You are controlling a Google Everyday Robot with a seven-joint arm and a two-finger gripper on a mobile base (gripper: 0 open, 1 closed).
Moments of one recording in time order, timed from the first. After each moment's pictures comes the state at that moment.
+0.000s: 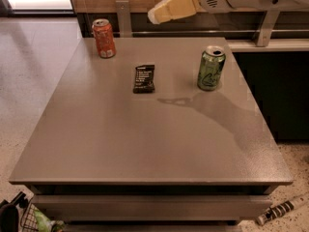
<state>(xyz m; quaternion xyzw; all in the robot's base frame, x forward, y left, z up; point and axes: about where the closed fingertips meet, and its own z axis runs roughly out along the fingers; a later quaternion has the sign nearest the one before) 0.642 -0.067 1.069 -0.38 0.71 0.09 0.58</state>
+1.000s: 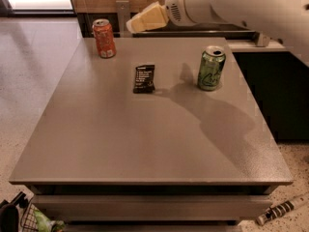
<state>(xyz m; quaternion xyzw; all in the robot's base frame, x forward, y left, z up) 0.683 -0.020 1.026 -0.35 0.73 0.08 0.57</state>
